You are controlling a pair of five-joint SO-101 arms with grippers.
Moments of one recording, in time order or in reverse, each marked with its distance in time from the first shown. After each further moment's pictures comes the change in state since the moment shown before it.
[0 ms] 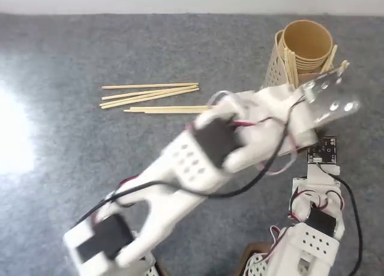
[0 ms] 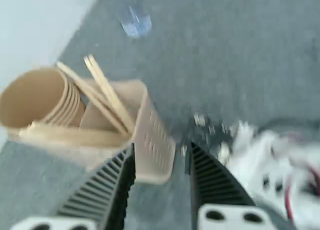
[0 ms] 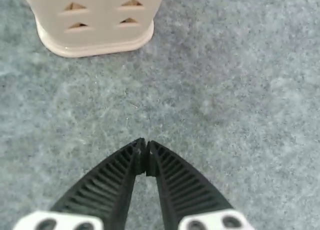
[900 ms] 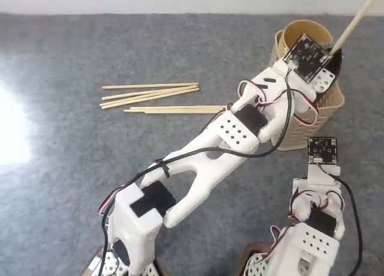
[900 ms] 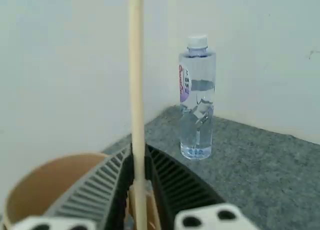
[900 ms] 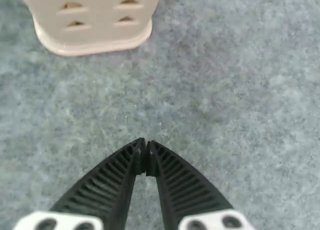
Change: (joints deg) left arm -6.7 26.3 1.9 -60.9 17.1; right arm 0.3 0.0 0.0 0.0 0.0
